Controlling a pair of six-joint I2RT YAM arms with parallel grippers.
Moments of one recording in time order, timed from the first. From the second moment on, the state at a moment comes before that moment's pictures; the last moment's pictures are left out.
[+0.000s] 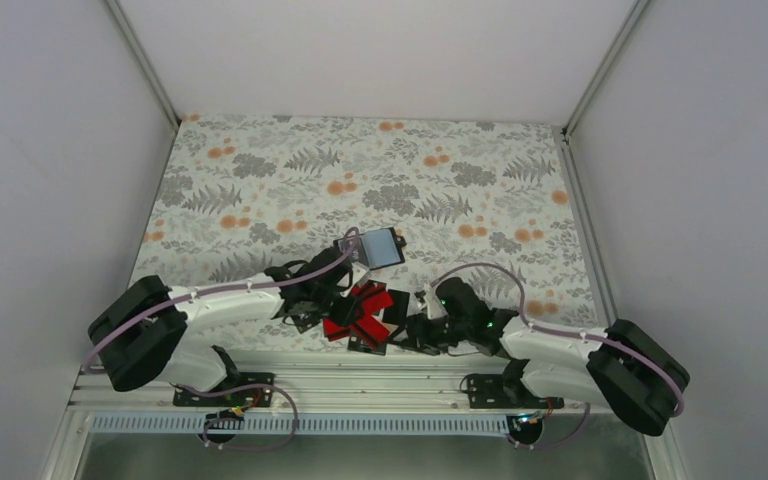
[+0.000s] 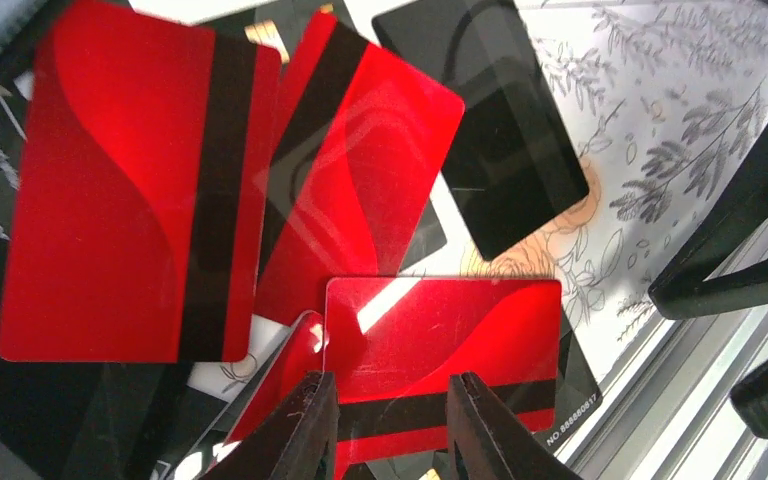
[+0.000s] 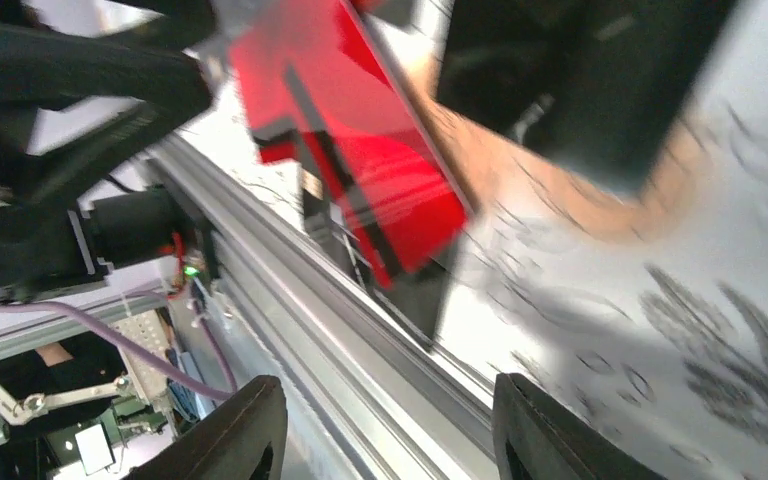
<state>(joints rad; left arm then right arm) -0.89 1.38 0.65 -0.31 0.25 -0.38 0.82 1.12 0.23 0.10 -0.63 1.02</state>
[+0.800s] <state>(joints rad) -1.01 1.44 0.57 -0.15 0.23 -0.49 1.06 1.28 0.18 0.32 -0.49 1.32</state>
